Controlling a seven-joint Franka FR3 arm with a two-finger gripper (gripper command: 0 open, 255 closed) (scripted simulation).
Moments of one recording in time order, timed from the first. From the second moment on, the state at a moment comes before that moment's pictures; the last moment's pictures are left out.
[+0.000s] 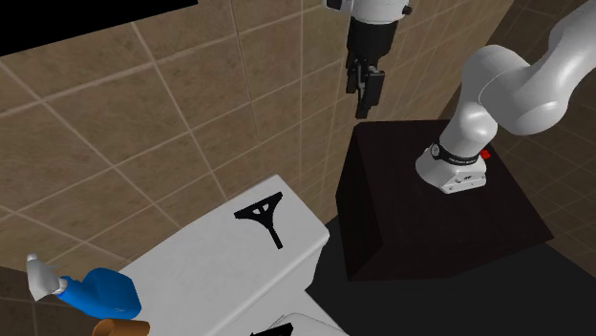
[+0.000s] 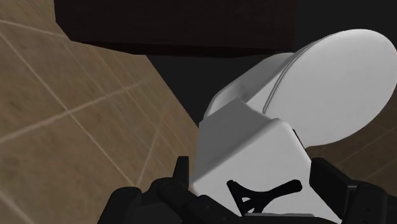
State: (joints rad) arm 0.04 -0.62 0.04 -2.49 0.12 1.88 0.01
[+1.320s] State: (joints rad) arm 0.06 0.10 0.19 -2.26 -0.04 2.48 0.29
